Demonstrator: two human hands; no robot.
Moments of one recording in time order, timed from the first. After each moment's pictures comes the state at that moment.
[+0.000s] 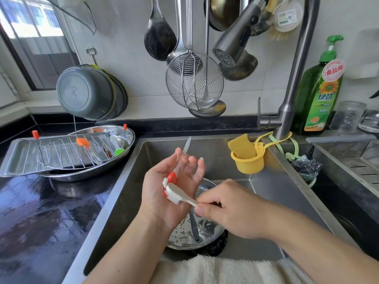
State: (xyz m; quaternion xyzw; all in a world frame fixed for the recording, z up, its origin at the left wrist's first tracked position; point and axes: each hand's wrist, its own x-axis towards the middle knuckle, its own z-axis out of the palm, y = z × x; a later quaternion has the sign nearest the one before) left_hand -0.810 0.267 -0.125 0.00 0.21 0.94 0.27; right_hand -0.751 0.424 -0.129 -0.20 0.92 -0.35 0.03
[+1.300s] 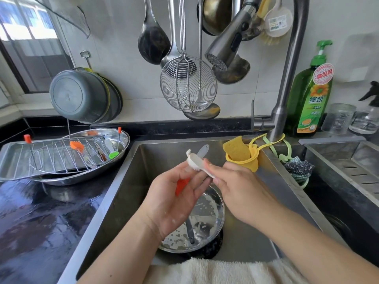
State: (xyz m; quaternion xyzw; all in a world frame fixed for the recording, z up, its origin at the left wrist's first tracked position) left_hand -0.810 0.276 -0.129 0.06 0.38 0.87 0.32; right_hand -0.764 0.447 -0.141 -0.05 0.96 -0.21 -0.16
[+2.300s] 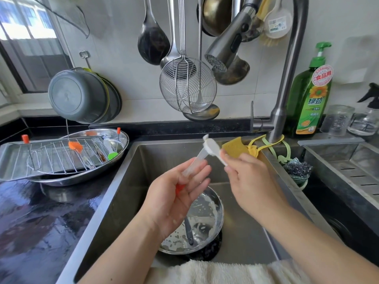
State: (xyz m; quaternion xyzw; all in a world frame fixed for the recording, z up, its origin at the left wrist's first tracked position) left_hand -0.807 0.278 -0.129 0.01 0.41 0.88 0.26; right_hand -0.771 0.458 -0.142 0.03 0.94 -0.21 -0.27
